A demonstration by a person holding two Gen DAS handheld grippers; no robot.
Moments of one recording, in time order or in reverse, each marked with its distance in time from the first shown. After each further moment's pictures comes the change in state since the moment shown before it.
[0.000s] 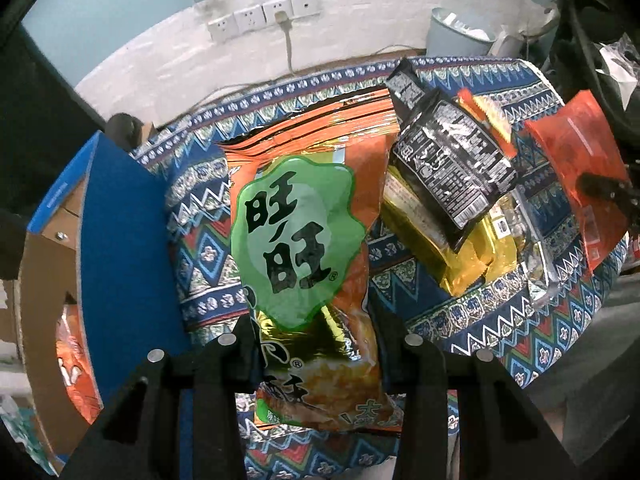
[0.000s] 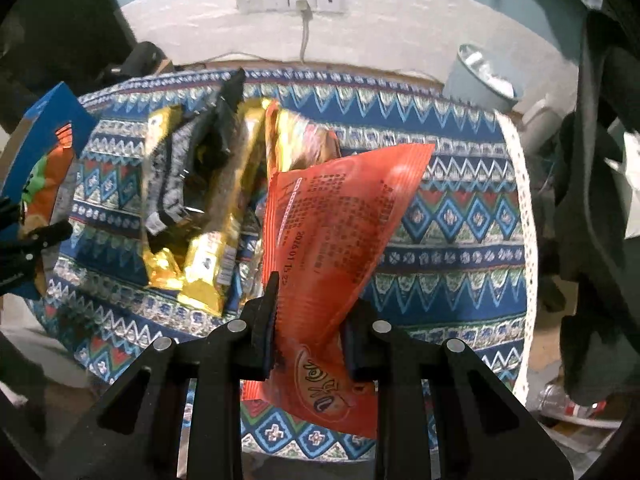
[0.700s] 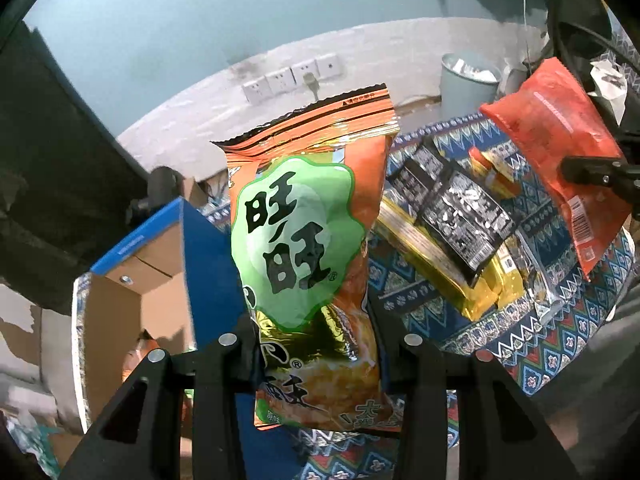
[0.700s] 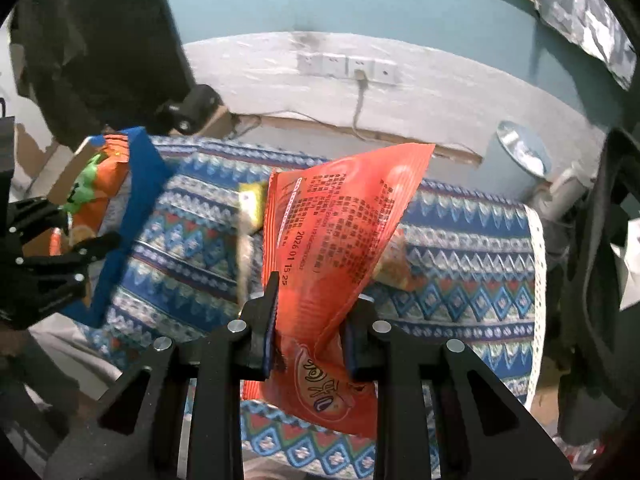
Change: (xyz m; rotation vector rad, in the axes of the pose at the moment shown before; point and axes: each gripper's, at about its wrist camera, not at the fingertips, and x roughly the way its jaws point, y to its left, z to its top) left arm -0.053 0.036 0.015 0.031 -0.197 0.117; right arm -0.060 0.058 0.038 -0.105 -0.194 0.117
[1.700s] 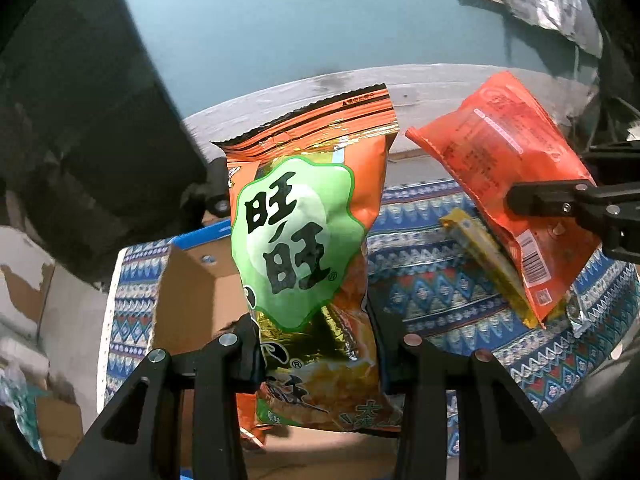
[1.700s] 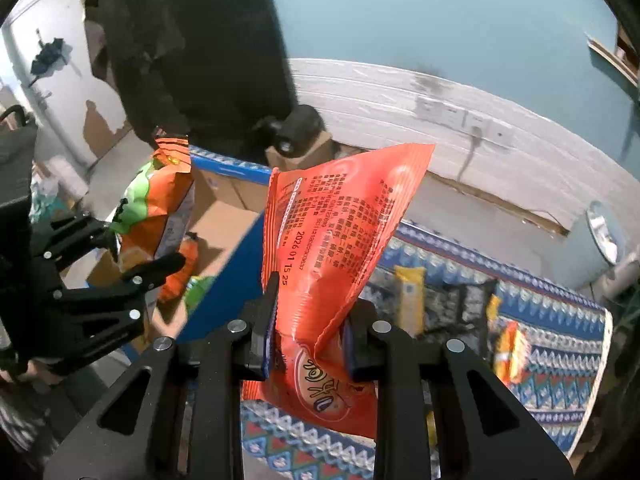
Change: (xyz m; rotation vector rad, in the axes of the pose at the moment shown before) left arm -0.024 0.121 -0.030 -0.183 -0.067 0.079; right arm 0.015 0.153 0.078 -0.169 -0.057 0.233
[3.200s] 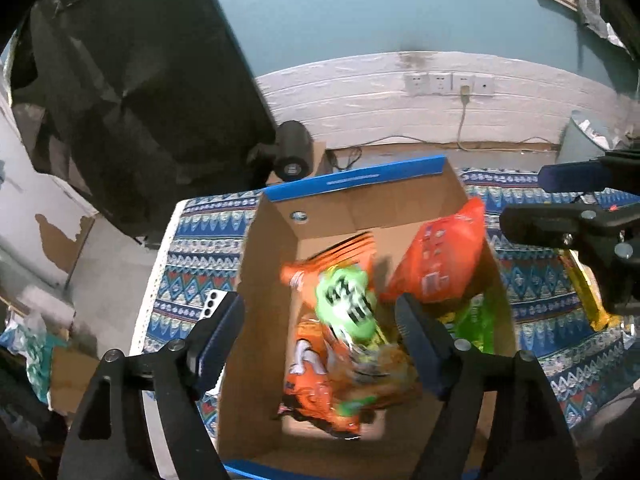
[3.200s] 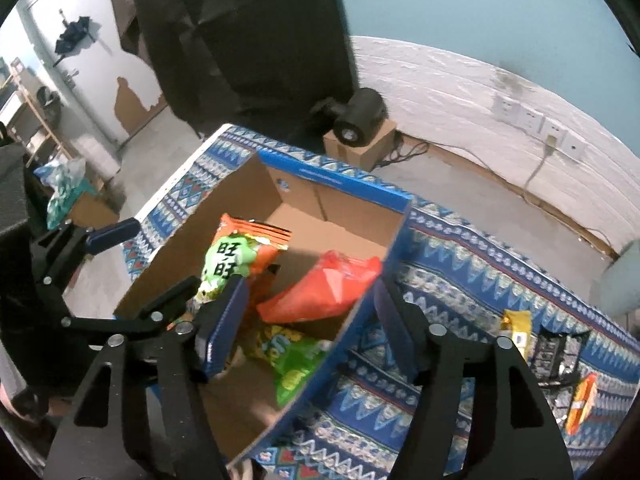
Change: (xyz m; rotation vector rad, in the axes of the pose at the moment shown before) left arm 0.027 0.076 -0.017 -0.119 0.081 0.158; right arm 0.085 0.080 0.046 -0.043 0.071 0.121
